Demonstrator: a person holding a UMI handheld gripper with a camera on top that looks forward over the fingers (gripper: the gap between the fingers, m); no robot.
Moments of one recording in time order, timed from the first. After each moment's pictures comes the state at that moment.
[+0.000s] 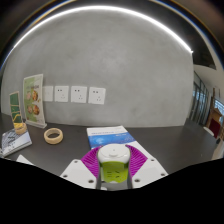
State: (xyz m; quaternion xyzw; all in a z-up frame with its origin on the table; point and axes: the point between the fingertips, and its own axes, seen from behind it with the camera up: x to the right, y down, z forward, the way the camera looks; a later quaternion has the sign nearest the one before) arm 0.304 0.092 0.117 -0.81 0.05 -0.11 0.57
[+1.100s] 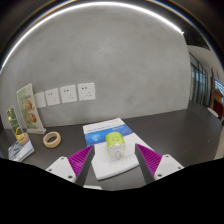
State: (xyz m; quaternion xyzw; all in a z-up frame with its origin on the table) arm 0.336 0.096 0.102 -0.84 0.11 -0.05 0.54
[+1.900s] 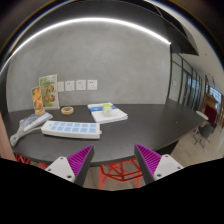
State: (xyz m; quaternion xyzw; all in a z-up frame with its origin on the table) arm 0.279 -0.239 0.112 -0.83 0.10 -0.10 0.54
